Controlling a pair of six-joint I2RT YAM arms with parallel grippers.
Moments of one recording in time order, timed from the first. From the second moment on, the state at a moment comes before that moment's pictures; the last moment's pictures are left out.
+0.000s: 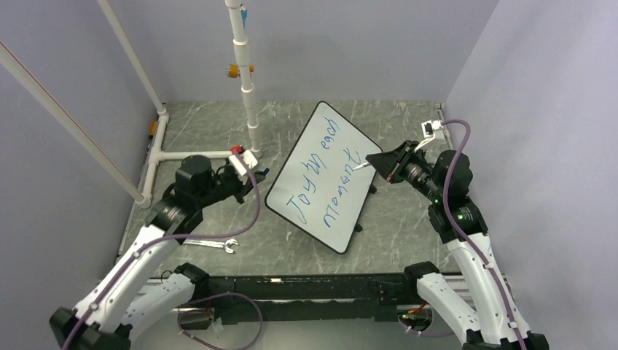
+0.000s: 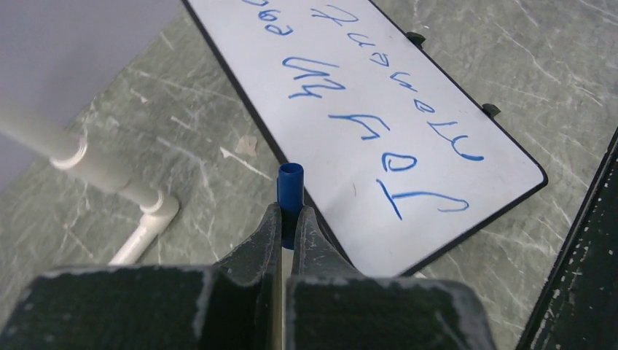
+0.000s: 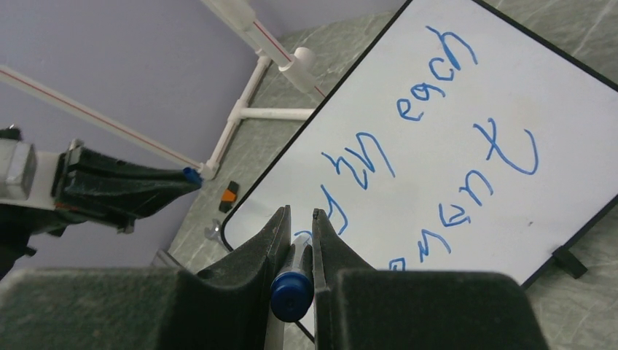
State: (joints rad) left arm -0.48 0.80 0.82 -0.30 0.38 0.27; right arm 0.22 0.74 0.90 -0.28 -0.41 0.60
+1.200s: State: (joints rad) left arm -0.62 1.09 0.92 -0.08 0.63 0.43; right arm 0.56 0.96 0.97 -0.06 -0.31 0.62
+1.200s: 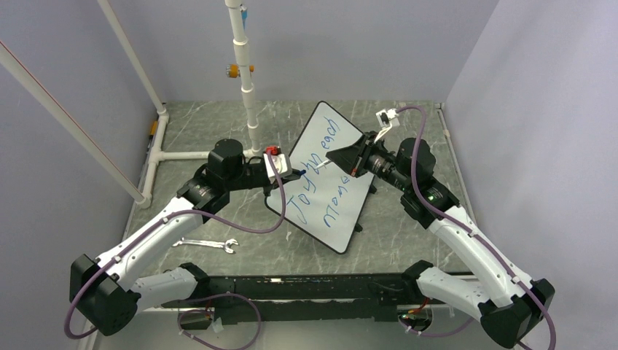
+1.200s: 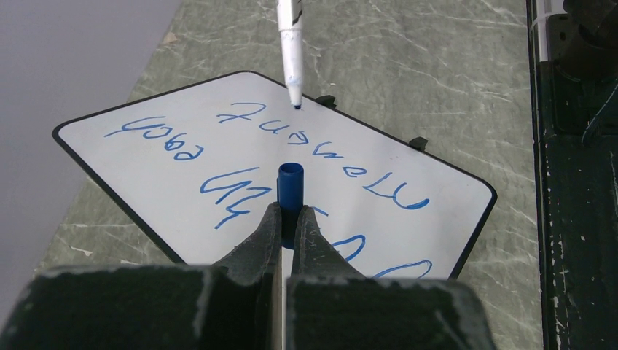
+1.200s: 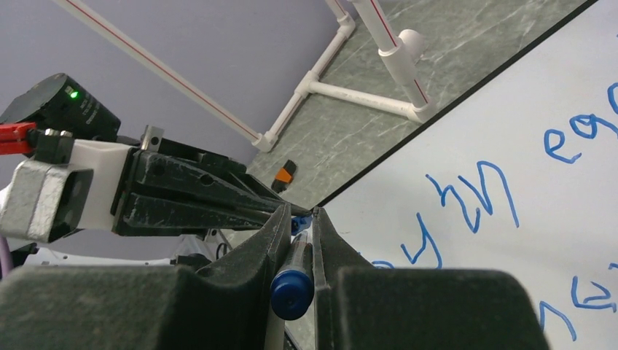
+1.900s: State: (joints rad) left arm -0.62 1.06 0.91 -0.07 0.62 0.42; right arm 0.64 1.02 0.98 0.00 -0.26 0.62
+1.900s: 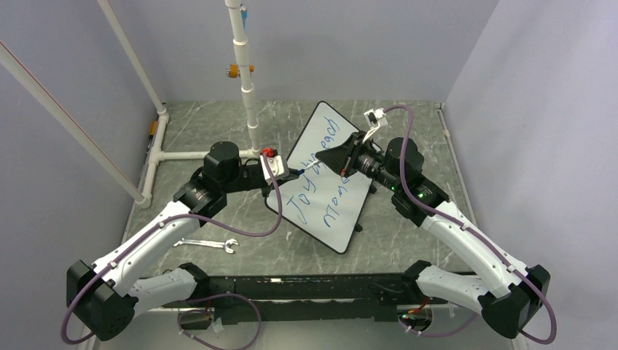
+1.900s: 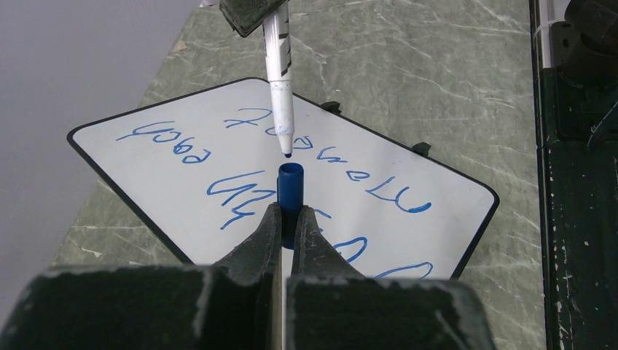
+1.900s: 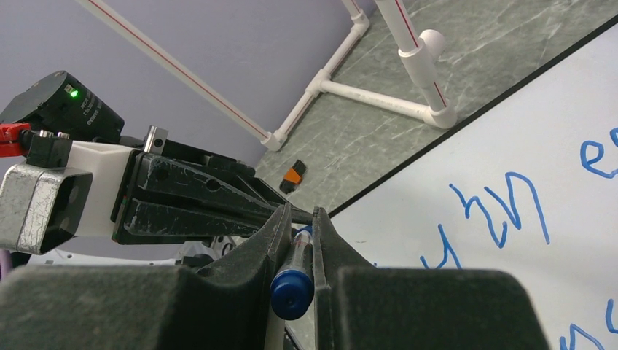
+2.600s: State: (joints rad) left arm -0.62 1.05 0.91 -0.07 0.62 0.40; right arm 0.67 1.04 0.99 0.00 -0.22 0.61
